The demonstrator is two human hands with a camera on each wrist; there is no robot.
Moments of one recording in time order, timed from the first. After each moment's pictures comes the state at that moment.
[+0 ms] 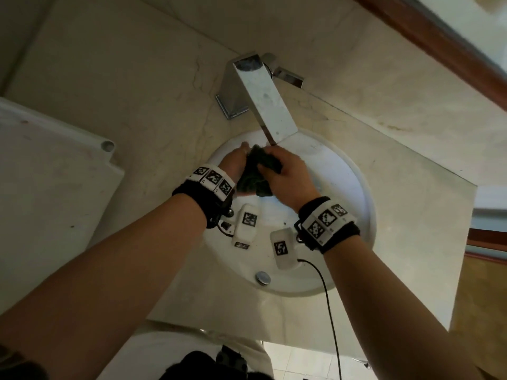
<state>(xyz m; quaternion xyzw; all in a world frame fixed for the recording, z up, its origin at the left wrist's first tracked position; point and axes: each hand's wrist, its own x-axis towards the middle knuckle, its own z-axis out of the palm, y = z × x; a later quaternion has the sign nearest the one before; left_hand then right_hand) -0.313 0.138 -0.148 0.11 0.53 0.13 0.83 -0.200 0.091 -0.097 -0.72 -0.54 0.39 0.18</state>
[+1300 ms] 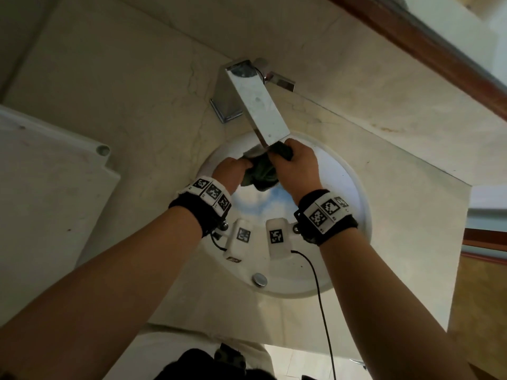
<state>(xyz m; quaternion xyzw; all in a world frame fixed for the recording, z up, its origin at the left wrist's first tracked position) -0.317 0.125 -0.151 0.28 0.63 0.11 0.72 -0.185 0.107 -0.095 -0.80 -0.44 0.35 0.22</state>
